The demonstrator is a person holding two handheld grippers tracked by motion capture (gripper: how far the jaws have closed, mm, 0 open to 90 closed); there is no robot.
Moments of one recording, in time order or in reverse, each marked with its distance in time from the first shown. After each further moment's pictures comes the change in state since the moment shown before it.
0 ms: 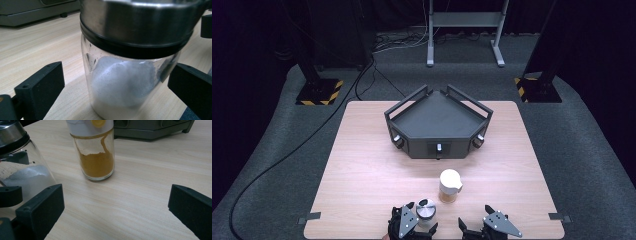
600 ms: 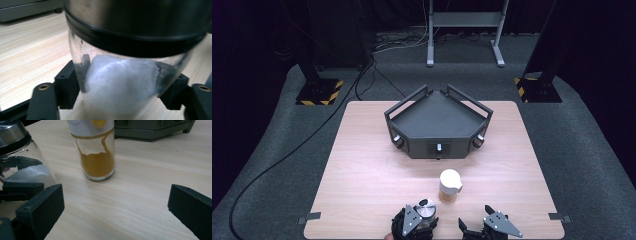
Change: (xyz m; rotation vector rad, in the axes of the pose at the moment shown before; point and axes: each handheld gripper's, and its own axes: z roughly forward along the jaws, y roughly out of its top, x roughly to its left) left arm -0.001 0.000 0.009 0.015 -0.009 0.007; right arm -0.001 0.000 -0.001 -0.001 0.006 -0.001
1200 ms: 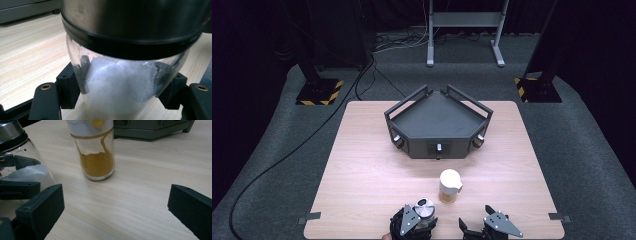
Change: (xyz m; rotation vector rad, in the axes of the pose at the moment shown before) left arm 0.009 0.000 -0.004 -0.004 -0.029 -0.003; right arm -0.001 0.000 0.000 0.001 0.001 0.004
